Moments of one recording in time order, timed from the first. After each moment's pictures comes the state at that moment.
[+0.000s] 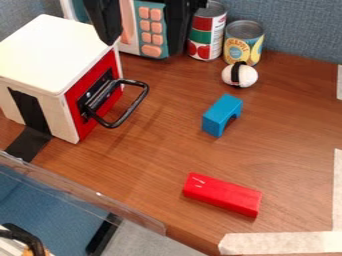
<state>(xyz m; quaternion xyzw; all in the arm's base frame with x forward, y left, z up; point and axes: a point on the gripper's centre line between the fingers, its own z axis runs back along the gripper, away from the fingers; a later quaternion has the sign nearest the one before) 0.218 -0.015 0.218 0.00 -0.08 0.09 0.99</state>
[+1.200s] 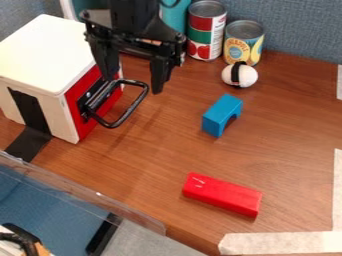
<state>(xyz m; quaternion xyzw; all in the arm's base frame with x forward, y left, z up) 0.255 0.028 0.141 0.05 -0.08 0.06 0.99</state>
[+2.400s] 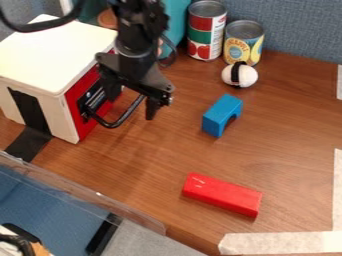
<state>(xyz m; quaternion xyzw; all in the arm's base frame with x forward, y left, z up) 0.288 0.052 0.071 0.13 -0.12 0.01 0.98</state>
